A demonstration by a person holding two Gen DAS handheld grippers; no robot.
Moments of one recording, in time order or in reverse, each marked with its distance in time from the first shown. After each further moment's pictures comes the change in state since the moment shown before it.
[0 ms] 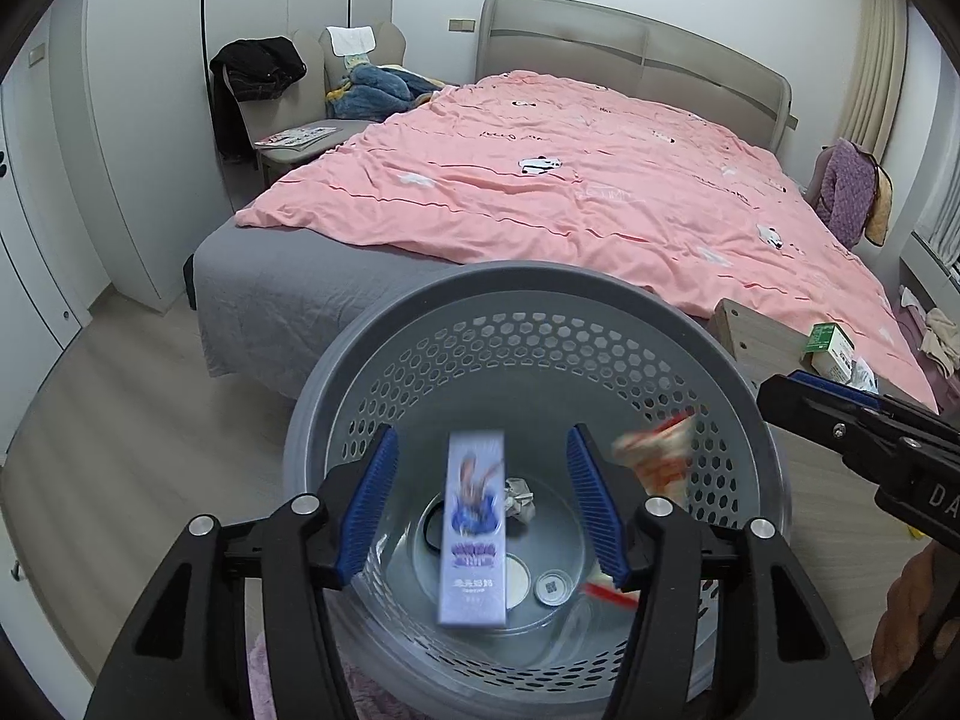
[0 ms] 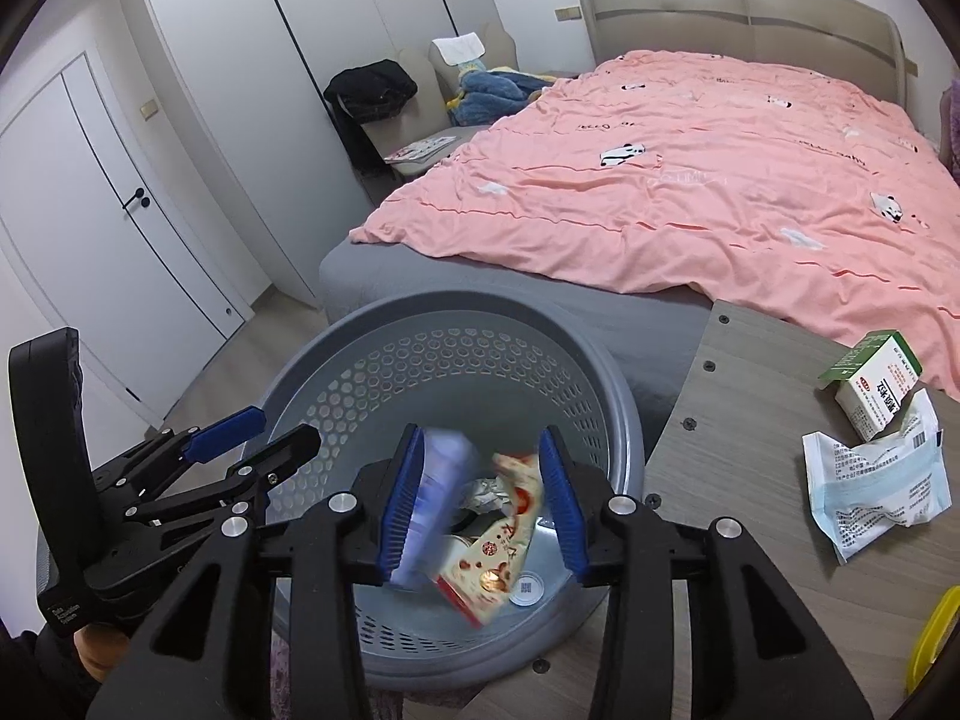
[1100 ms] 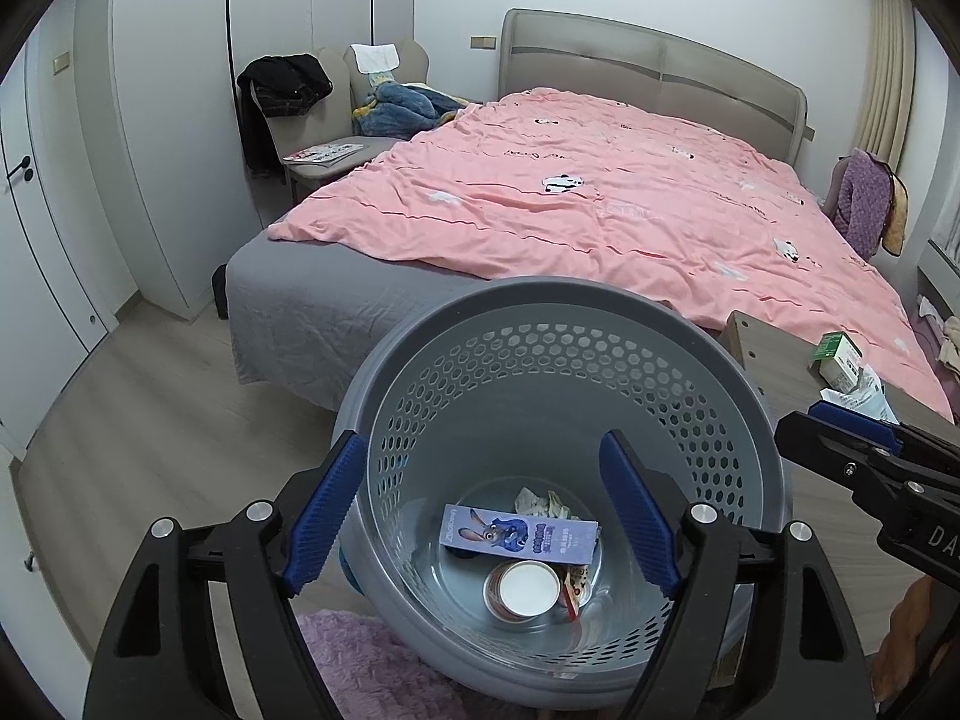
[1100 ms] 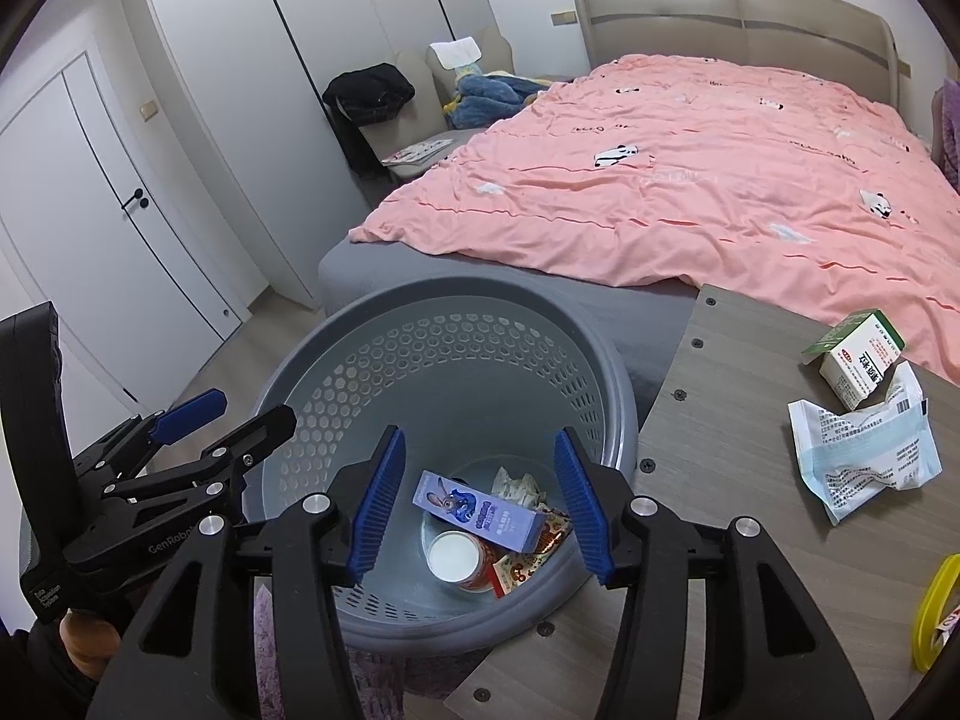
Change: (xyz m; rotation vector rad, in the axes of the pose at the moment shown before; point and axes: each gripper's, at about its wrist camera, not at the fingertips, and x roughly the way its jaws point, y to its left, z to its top) left arm -0.024 0.003 -0.005 -0.011 -0.041 0.063; right arm -0.017 0.000 -0.019 0.002 -0.015 -0.014
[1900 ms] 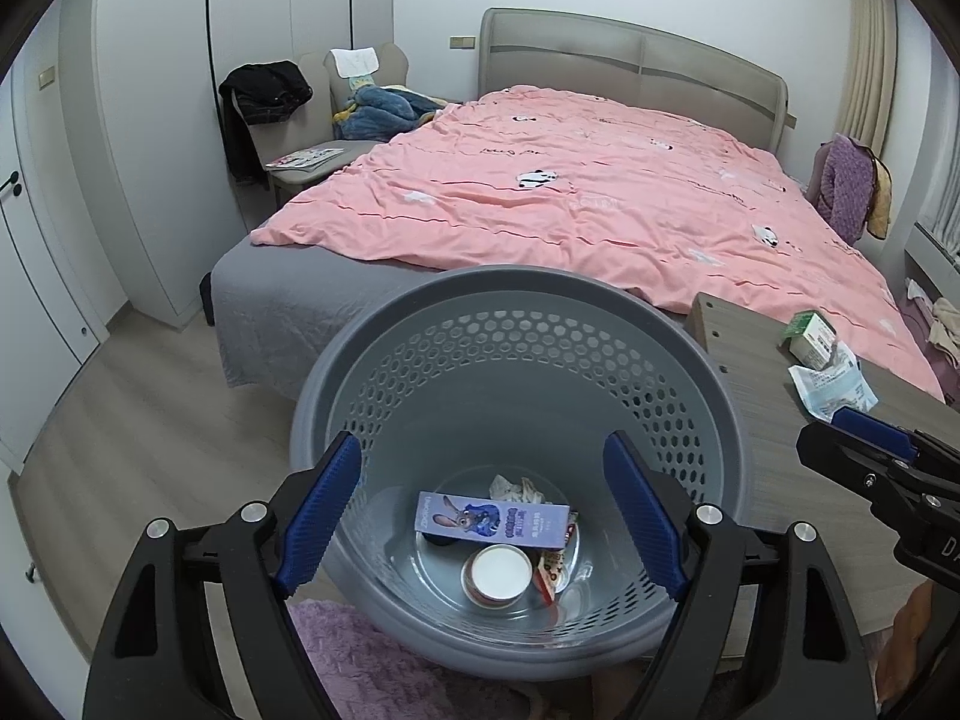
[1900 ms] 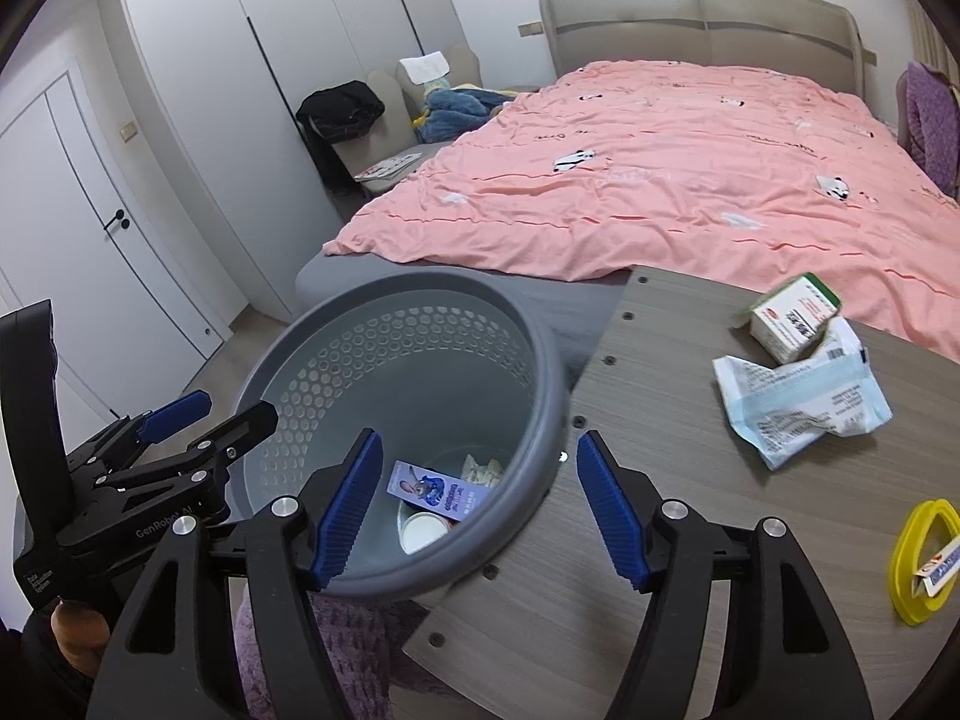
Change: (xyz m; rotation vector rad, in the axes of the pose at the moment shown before) left arm -0.013 -0.024 -0.010 0.042 0.001 -0.030; right arm -0.037 -0.025 -0.024 0.055 -0.037 -0.063
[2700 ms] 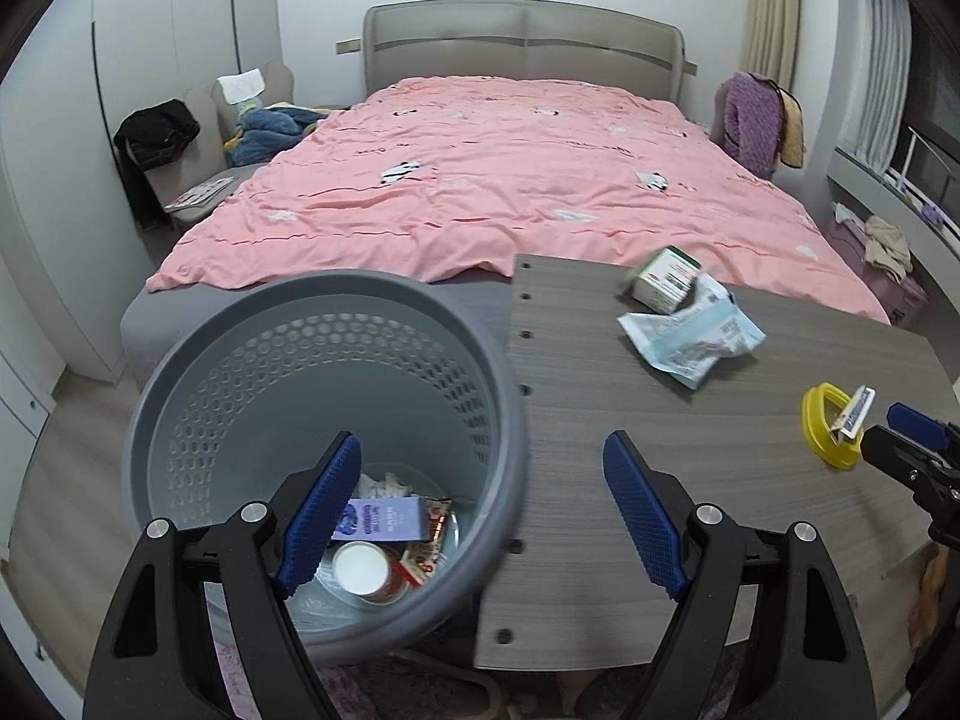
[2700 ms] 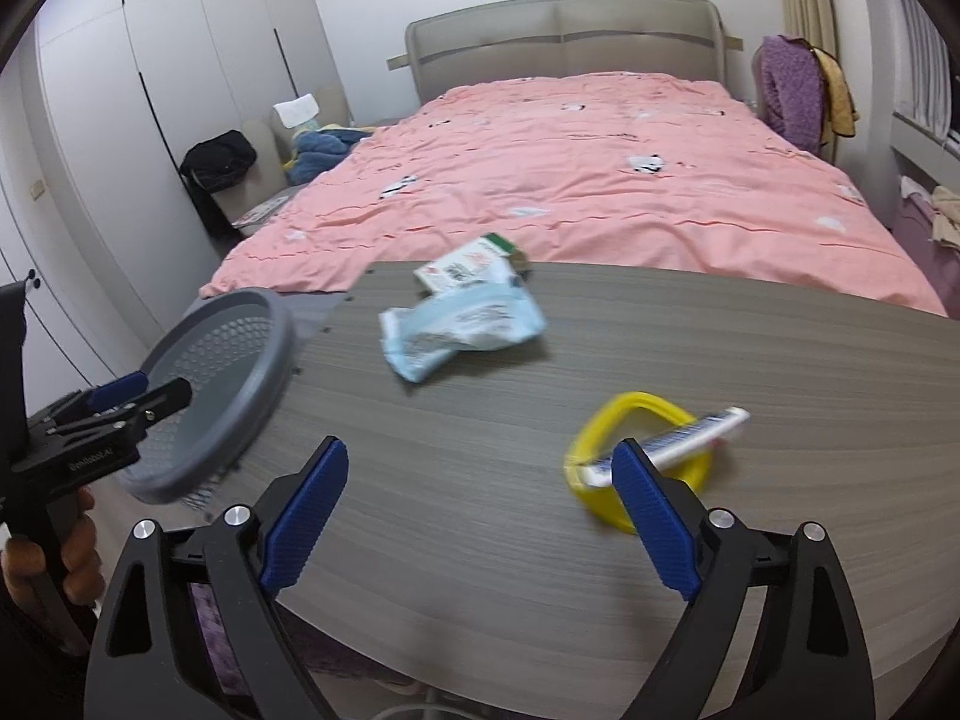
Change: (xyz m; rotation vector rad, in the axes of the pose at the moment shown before) left arm -0.007 -0.128 -0.013 0.192 0.027 -0.142; right arm -0.100 -0.144 -0.061 0.121 -0.065 -0.262
